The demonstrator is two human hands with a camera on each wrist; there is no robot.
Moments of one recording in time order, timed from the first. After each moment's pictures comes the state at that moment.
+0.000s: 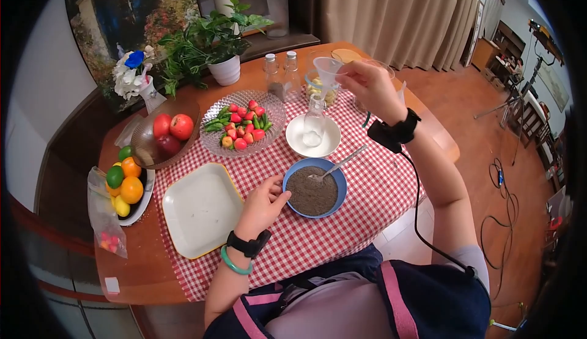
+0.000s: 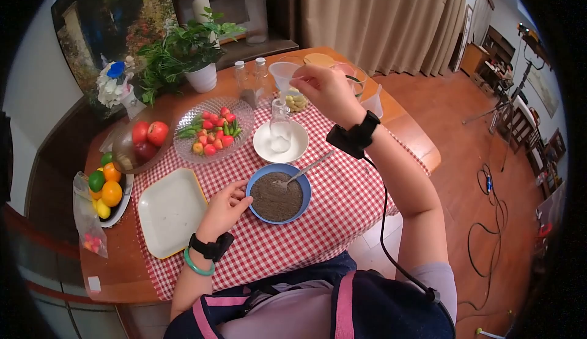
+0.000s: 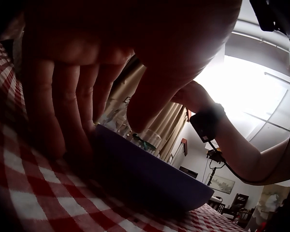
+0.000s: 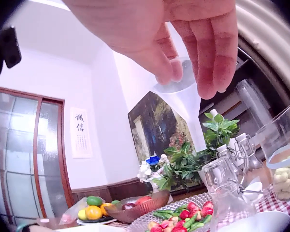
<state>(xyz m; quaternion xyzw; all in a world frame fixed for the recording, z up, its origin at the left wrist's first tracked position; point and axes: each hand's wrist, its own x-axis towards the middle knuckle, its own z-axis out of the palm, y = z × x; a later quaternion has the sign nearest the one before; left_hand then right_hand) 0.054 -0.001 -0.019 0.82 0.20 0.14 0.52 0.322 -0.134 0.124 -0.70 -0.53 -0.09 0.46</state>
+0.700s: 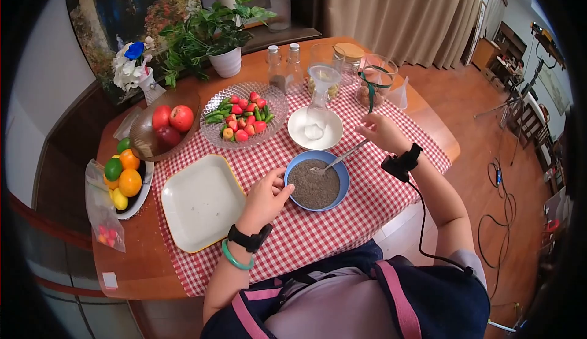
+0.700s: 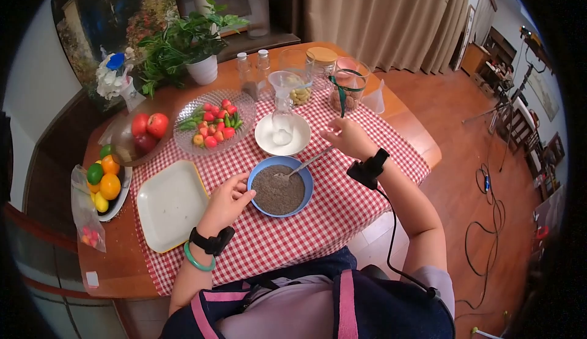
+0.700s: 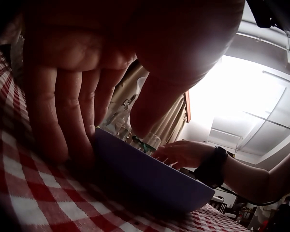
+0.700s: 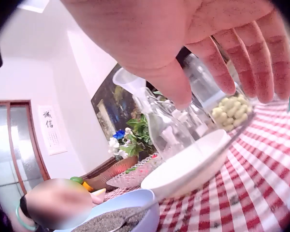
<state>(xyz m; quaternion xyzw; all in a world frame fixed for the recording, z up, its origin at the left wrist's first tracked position) 0.055 -0.003 -0.022 0.83 0.18 0.16 0.51 0.339 -0.196 0.018 -0.84 -0.45 0.03 0.31</state>
